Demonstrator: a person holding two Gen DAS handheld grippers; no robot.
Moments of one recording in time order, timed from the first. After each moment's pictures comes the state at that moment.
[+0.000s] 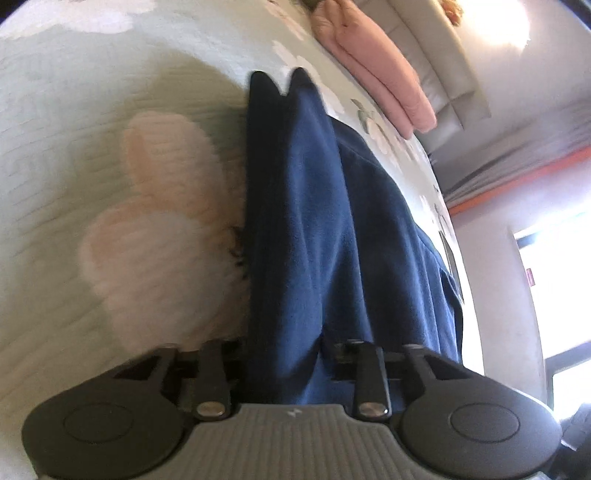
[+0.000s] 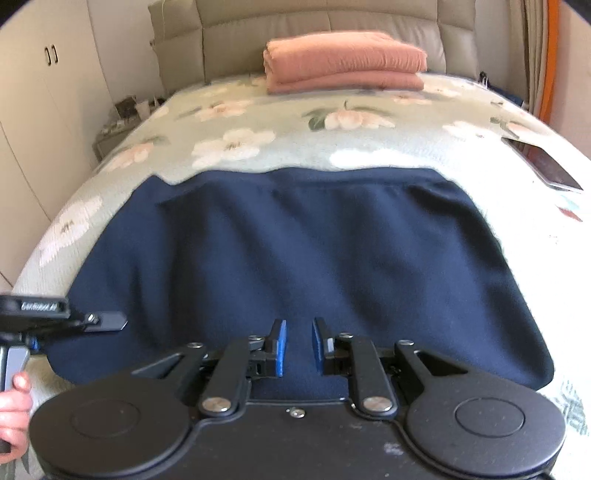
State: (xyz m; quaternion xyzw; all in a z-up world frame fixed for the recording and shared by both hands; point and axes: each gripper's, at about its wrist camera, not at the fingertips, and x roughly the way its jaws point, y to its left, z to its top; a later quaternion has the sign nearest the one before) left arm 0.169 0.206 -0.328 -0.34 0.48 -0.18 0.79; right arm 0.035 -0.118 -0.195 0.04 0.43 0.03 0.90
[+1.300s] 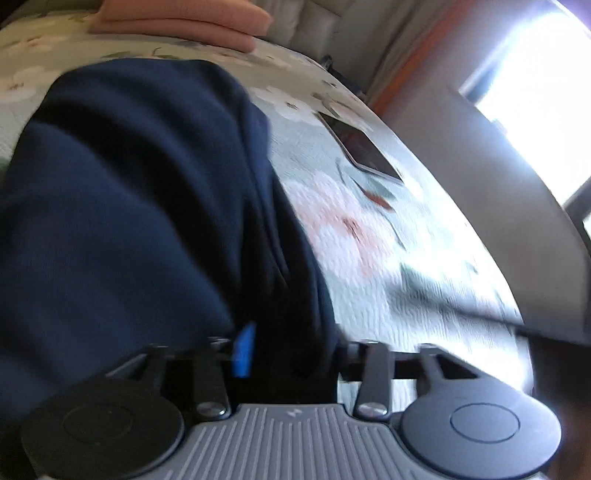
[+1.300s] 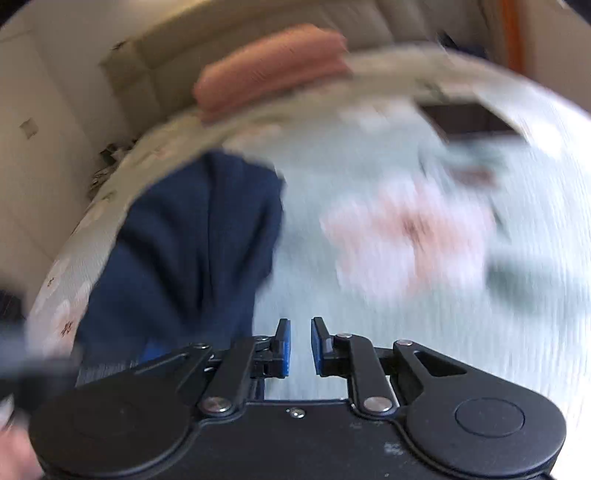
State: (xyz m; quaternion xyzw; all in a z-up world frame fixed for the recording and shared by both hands) left arm 0.148 -0.214 -0.250 -0.12 0.47 -0.28 0.83; right arm 0.072 -0.419 -0.178 0.12 0.41 0.07 0.90
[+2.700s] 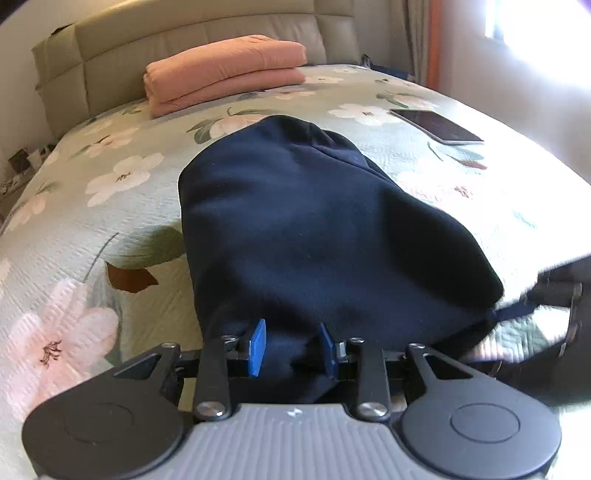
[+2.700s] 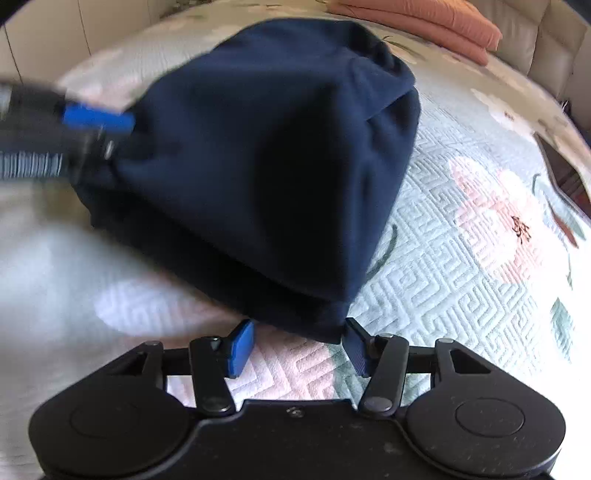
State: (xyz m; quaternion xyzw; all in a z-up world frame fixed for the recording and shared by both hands) left arm 0.096 -0.138 -0.222 0.09 0.41 -0.16 0.89; right arm 0.035 -0.312 -0.238 -0.12 0.51 0.17 0.83
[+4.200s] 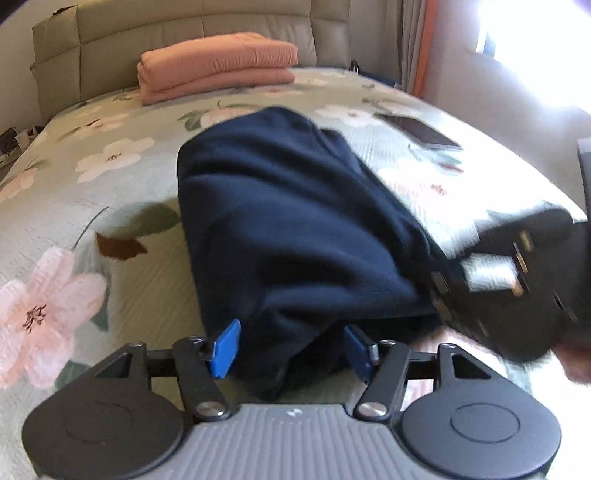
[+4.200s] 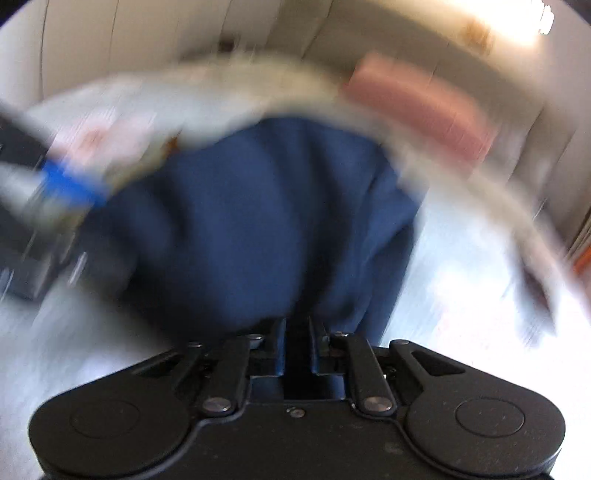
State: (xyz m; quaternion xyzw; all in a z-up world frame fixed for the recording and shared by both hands) left arm 0.064 -0.119 -0.234 0.06 0.42 -0.18 0.89; right arm 0.010 -0.268 -0.249 -0.20 0.42 0.17 0.87
